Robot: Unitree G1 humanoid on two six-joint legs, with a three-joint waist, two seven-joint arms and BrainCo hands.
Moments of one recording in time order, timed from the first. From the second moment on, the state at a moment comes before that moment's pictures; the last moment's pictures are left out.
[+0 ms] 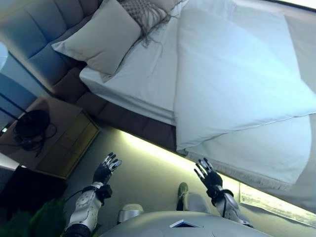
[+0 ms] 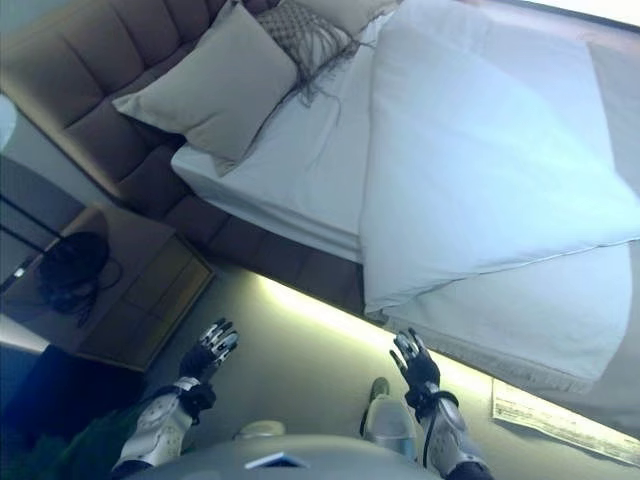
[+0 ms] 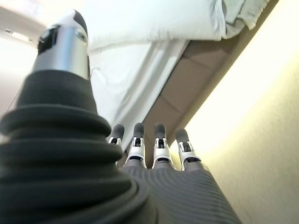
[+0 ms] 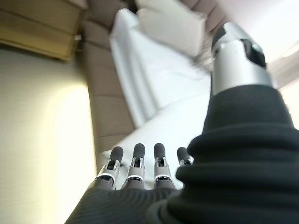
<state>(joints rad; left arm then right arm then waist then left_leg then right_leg) 0.24 0.32 -0.13 0.53 -0.60 -0.16 -0.18 0.19 -0.26 0.20 0.56 0.94 -0.10 0.18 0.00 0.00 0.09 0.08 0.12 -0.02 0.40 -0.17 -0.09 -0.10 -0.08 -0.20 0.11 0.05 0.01</state>
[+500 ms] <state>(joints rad) 0.21 0.28 -0.15 0.54 -0.60 -0.18 -0.17 0.21 -0.29 0.21 0.56 0.97 -0.08 0.19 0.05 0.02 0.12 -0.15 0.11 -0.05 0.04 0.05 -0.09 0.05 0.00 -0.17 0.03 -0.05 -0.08</state>
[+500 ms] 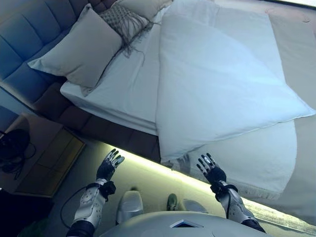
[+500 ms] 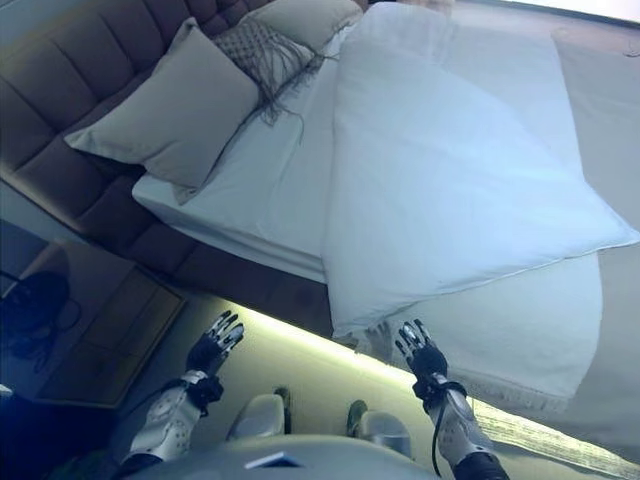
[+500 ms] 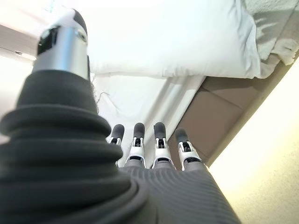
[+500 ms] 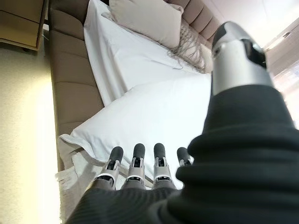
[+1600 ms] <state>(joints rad) 0.18 0.36 -0.19 0.53 -0.60 -0.16 -0.15 0.23 -0.23 0.23 0.57 0.96 -0.10 0.19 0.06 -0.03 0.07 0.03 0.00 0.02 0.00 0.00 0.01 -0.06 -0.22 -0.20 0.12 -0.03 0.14</state>
